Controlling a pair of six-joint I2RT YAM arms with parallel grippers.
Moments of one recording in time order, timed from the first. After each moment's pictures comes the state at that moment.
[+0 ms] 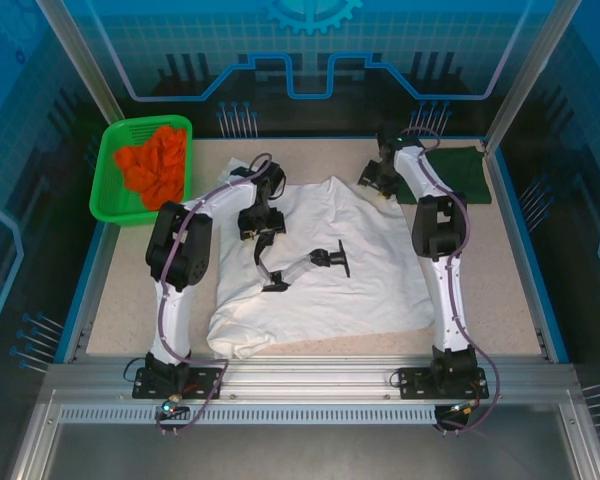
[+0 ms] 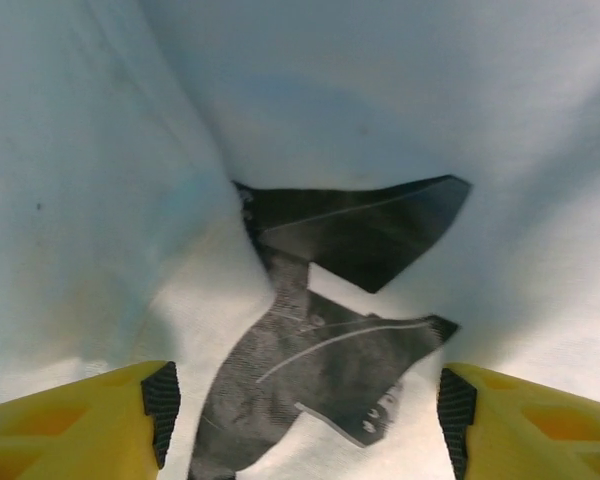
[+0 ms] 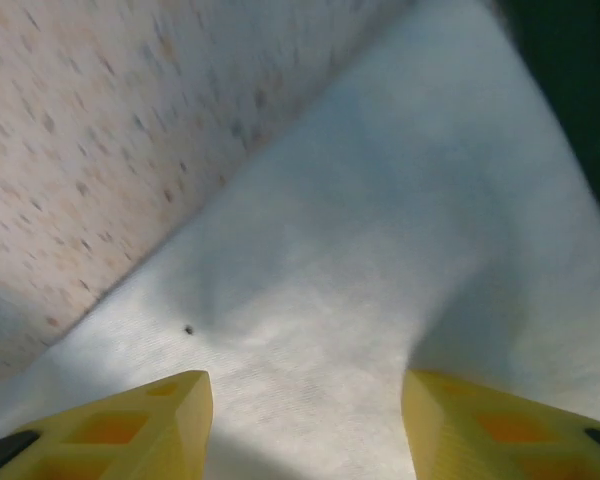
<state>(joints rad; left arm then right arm) -0.36 2.14 1.65 -0.99 -0.01 -0.61 0.14 2.58 2.37 -1.06 -0.12 0.62</state>
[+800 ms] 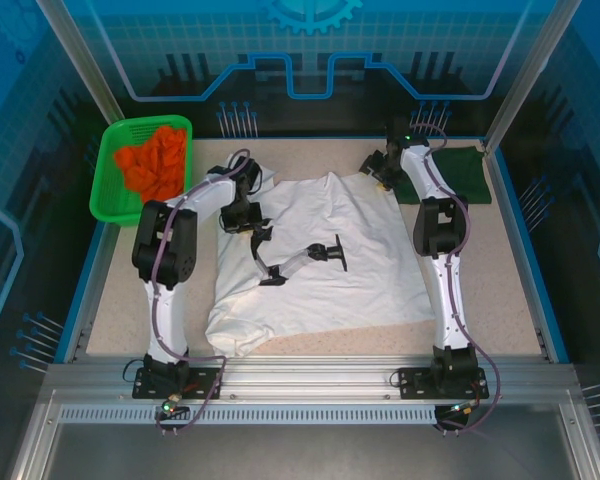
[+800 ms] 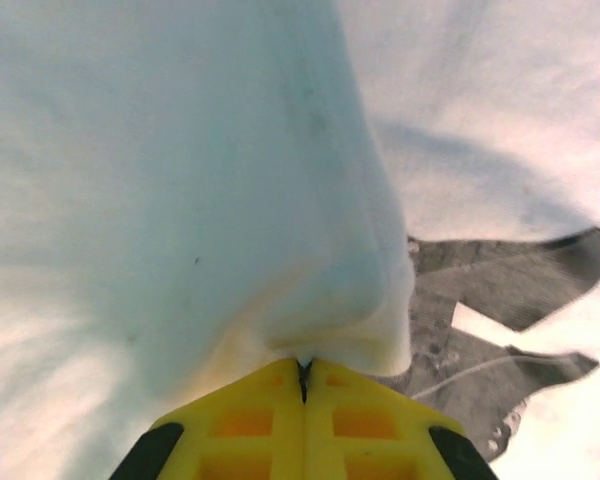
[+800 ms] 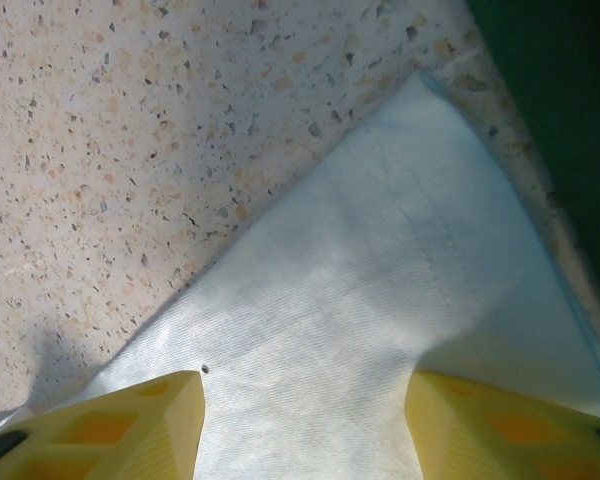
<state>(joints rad) -0.24 2.08 1.57 -0.90 0.00 -0.51 0.10 2.68 2.52 -1.00 -0.24 0.68</state>
